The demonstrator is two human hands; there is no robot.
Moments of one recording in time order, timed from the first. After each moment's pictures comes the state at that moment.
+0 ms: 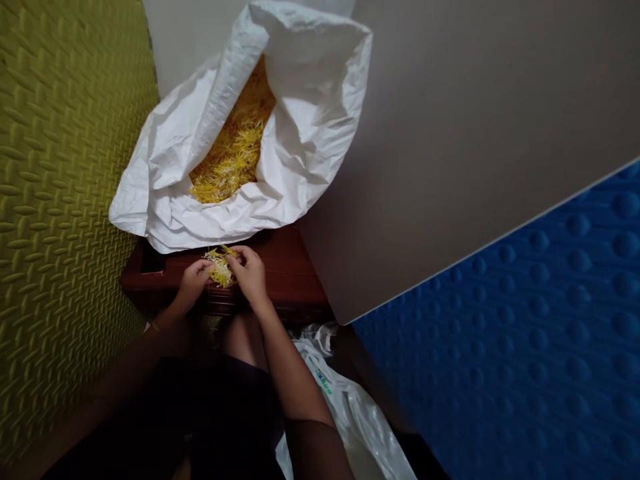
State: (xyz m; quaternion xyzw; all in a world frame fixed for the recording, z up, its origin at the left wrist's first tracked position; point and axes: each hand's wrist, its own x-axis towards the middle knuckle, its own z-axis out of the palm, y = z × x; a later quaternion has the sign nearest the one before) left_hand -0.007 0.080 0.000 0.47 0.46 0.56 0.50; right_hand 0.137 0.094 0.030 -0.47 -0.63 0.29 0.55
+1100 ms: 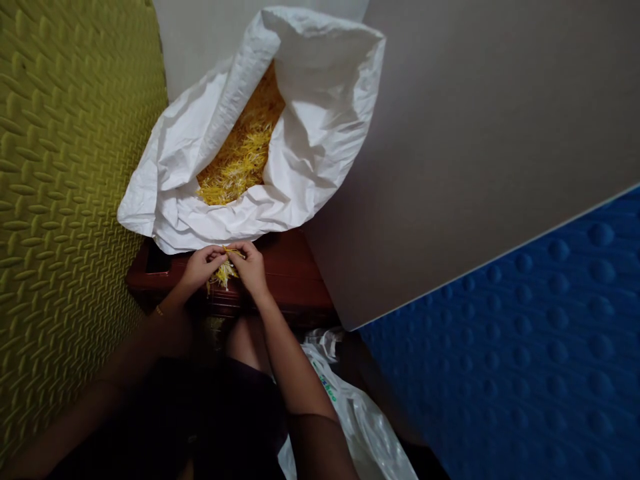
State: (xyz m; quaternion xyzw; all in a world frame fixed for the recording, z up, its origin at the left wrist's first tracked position) left_hand -0.010 0.104 0.033 0.62 0.45 0.51 0.38; right_hand 0.127 0.115 0.028 -0.41 -0.61 0.36 0.58
